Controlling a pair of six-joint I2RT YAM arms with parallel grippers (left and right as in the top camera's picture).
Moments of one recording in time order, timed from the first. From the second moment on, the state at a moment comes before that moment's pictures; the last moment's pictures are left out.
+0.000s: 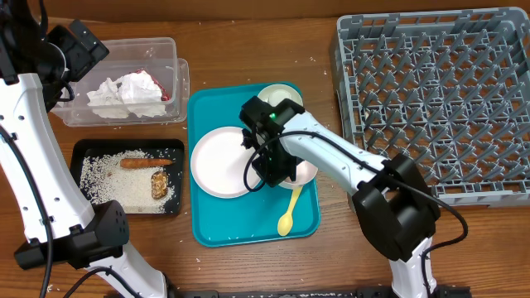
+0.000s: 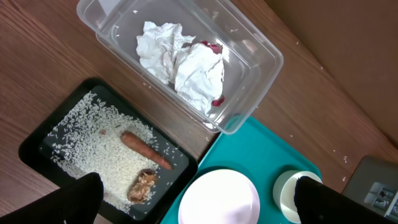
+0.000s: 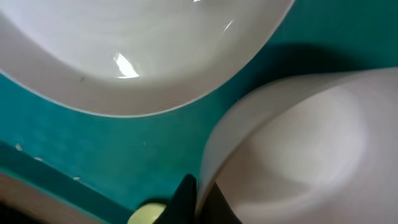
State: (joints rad) left arm 0.27 1.93 2.55 -1.69 0.05 -0.53; right arm 0.73 2.09 1.65 -1.19 -0.16 0.03
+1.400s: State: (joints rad) left arm 0.27 1.93 2.55 -1.69 0.05 -0.53; right arm -0.46 2.16 2.08 -0.70 -1.30 -0.09
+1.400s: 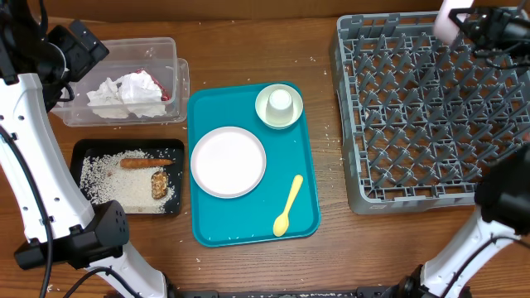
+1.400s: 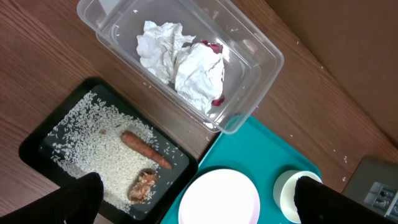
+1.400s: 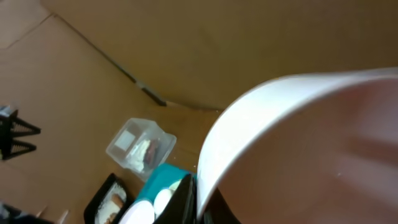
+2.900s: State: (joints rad) left arm 0.27 1.93 2.55 -1.69 0.05 -0.53; right arm -0.50 2.38 2.08 -0.58 -1.24 0.46
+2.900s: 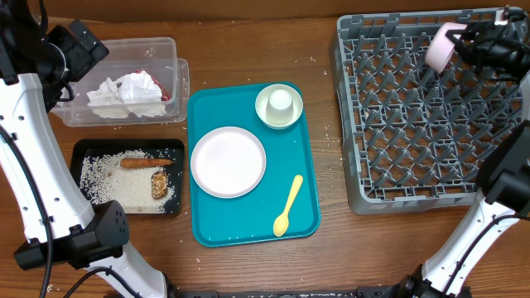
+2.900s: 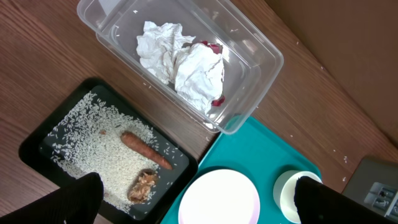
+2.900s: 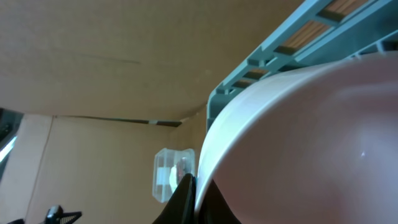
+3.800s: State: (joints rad) left arm 0.27 1.93 2.55 -1.69 0.05 -0.53; right arm -0.69 2.21 2.66 -1.32 -0.60 0.37
